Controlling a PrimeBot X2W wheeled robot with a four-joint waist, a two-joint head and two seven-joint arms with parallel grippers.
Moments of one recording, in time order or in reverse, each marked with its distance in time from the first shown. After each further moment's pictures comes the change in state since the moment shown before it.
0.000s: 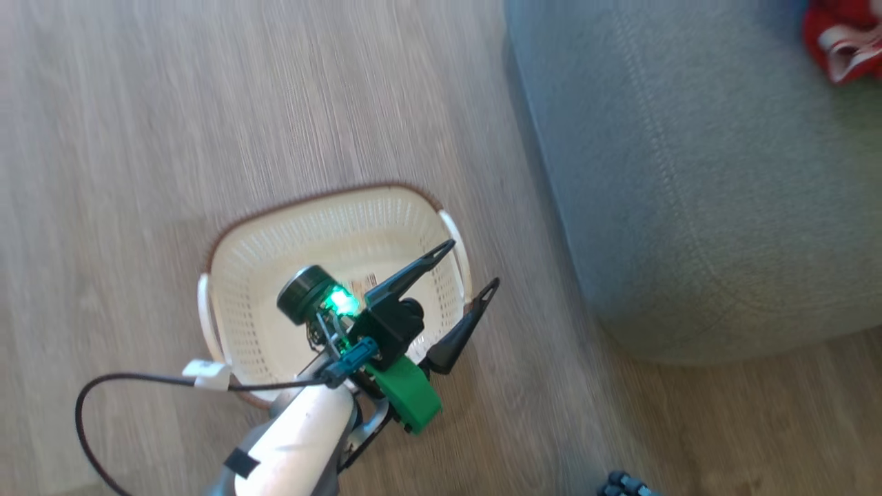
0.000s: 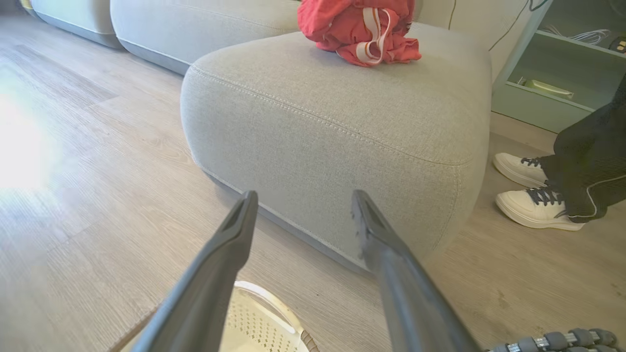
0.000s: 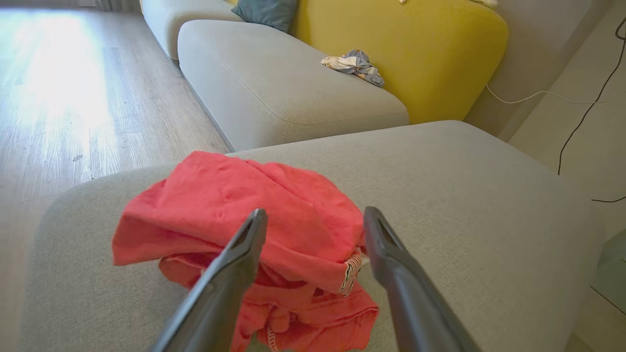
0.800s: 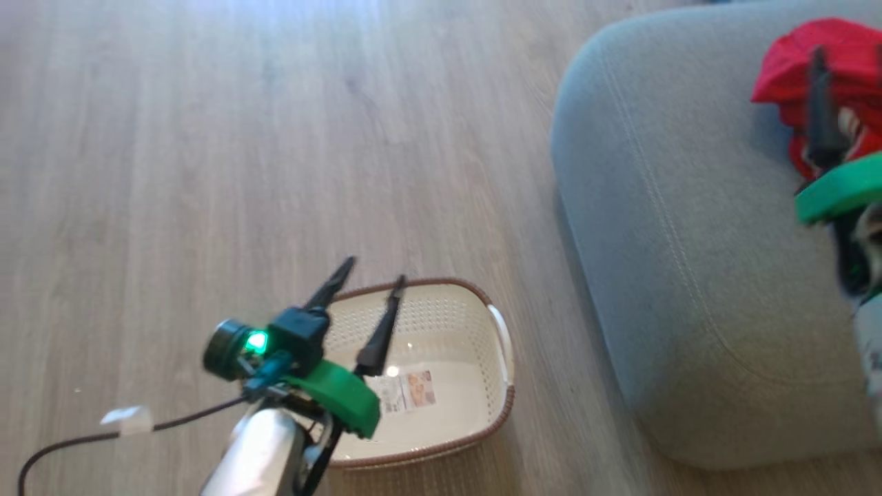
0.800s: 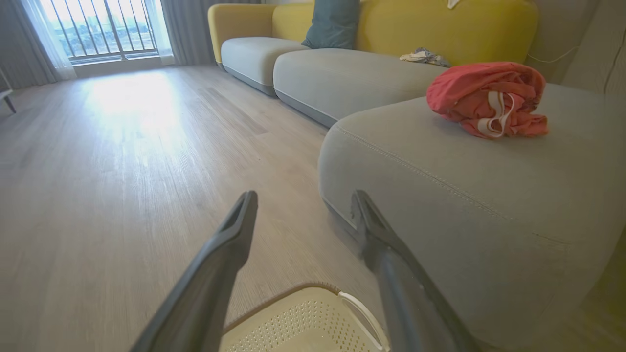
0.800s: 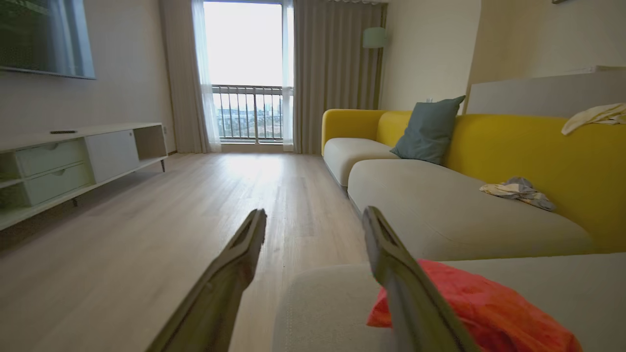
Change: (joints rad) left arm 0.159 -0.045 0.247 0.012 -0.038 0.072 0.000; right arm 0.570 0.029 0.690 -0.724 0.741 0.000 -0.010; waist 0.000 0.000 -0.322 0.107
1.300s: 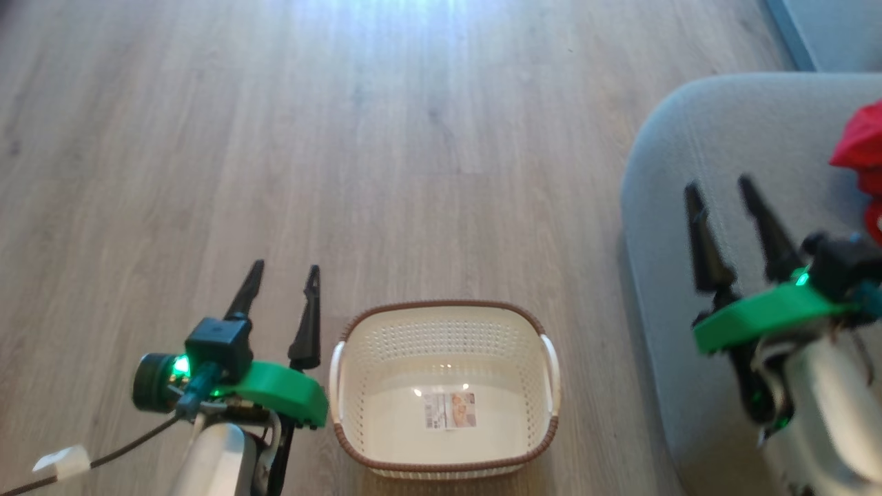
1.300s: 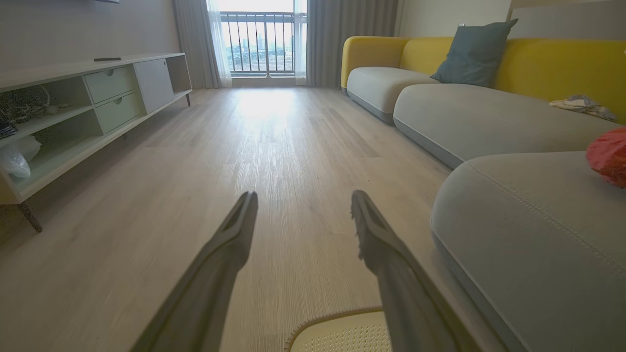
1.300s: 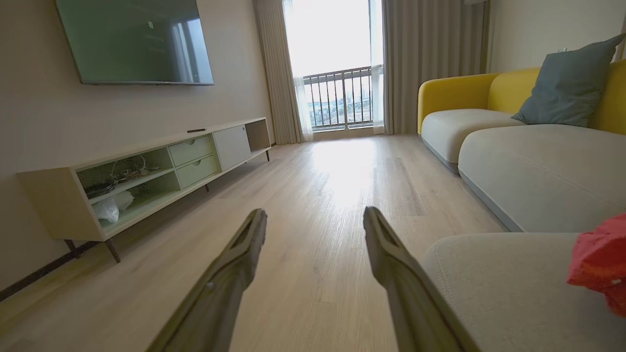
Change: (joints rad) left arm 0.081 -0.007 0.181 -0.059 -0.004 0.107 0.000; right arm 0.342 0.127 0.085 -0.275 0.063 0.000 0.000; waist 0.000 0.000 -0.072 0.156
